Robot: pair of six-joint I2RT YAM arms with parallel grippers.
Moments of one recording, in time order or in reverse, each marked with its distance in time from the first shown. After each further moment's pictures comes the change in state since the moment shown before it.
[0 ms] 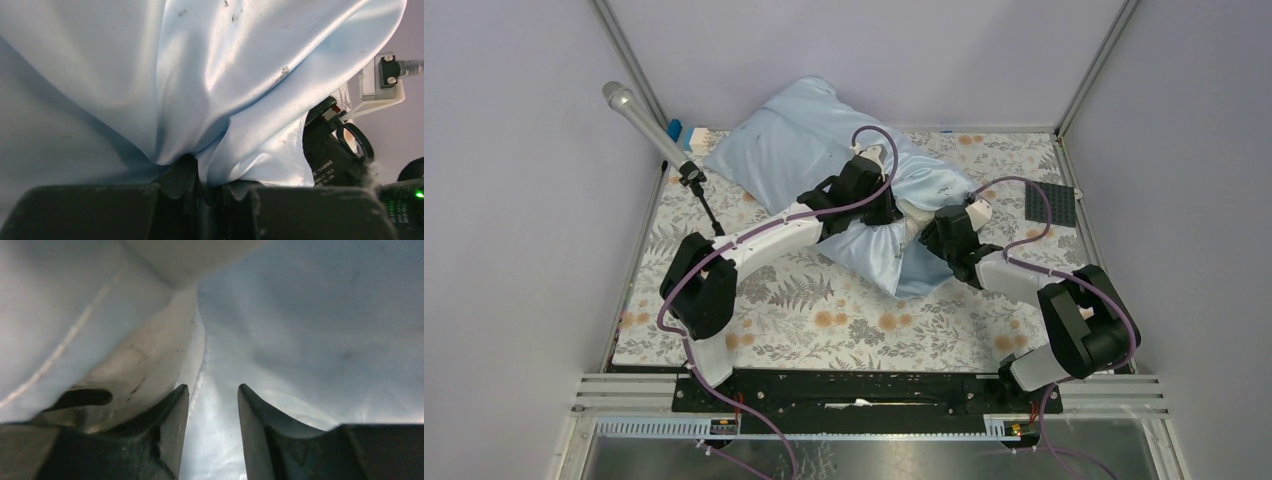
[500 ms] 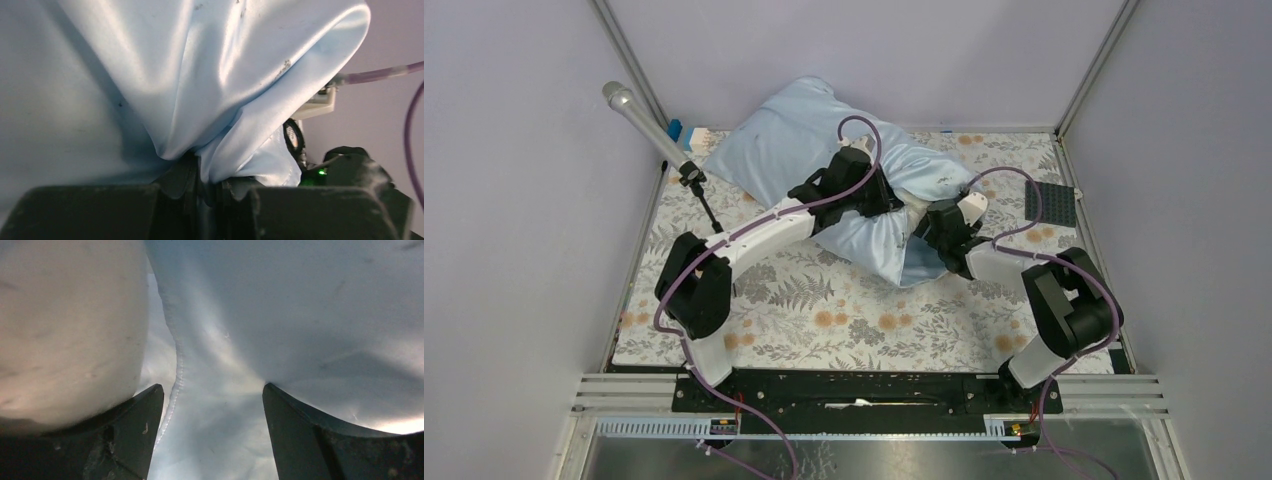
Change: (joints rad) left arm 0.047 -0.011 0.005 0.048 0.092 -0.151; right arm 0.005 0.120 0.074 0.003 0.157 -0.122
